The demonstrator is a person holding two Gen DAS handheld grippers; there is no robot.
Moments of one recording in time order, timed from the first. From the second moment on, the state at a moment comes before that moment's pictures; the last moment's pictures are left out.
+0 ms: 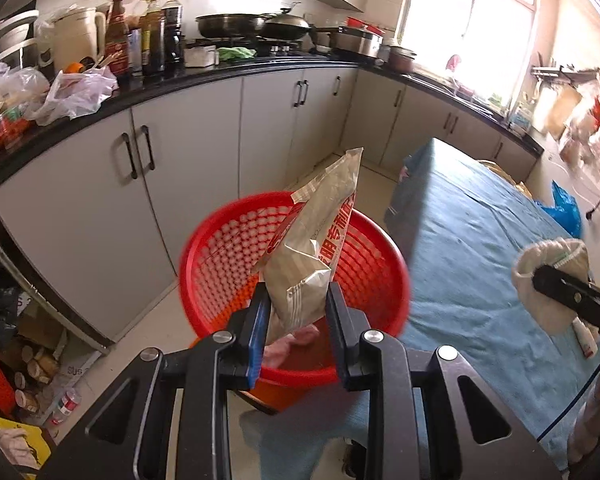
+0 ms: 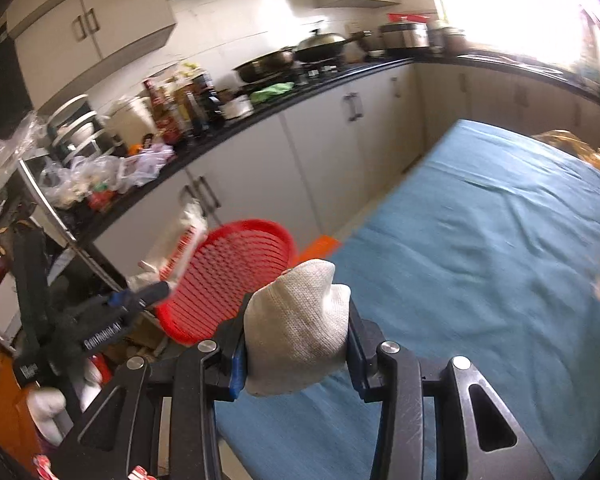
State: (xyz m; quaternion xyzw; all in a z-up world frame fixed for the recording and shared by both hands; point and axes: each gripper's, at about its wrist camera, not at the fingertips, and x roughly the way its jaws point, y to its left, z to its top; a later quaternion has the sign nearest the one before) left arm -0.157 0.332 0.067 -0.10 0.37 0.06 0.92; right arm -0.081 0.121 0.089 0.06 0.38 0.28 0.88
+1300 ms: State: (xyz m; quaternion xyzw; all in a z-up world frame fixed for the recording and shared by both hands) left arm -0.156 0.343 0.088 -0.12 0.35 0.08 0.93; right arm -0.035 0.117 0.059 0.20 0.41 0.29 0.84
